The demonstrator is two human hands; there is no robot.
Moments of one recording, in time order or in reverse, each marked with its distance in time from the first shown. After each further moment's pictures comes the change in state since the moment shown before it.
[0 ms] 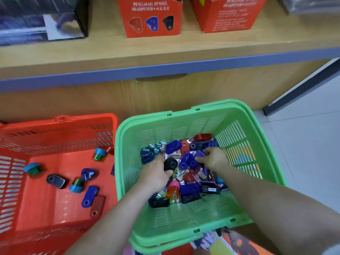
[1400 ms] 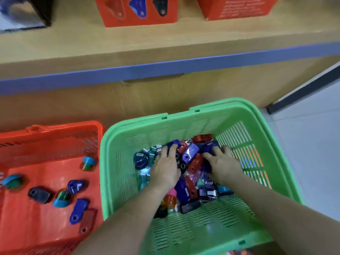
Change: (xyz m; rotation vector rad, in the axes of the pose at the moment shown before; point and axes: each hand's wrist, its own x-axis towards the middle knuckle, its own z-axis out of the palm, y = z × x) left_hand 0.082 0.013 0.046 0.154 0.097 0.146; right_hand 0.021 0.021 -0.011 -0.879 0.016 -0.386
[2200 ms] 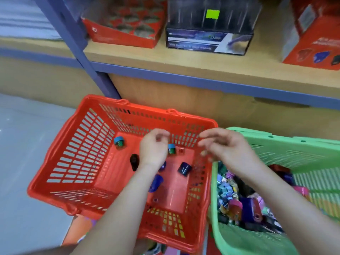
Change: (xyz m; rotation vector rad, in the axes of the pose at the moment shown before) left_hand -0.126 -0.186 -0.160 -0.798 0.775 -0.342; right_hand -0.099 -0.245 -0.174 1.161 0.040 -0.476
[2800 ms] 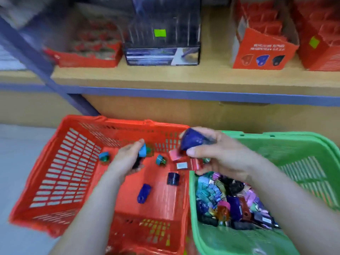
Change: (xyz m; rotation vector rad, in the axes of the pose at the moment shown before) left_hand 0.001 0.025 -0.016 -0.071 -0.246 -0.406; right_hand -0.017 -0.010 -0.057 0.457 -0.382 0.126
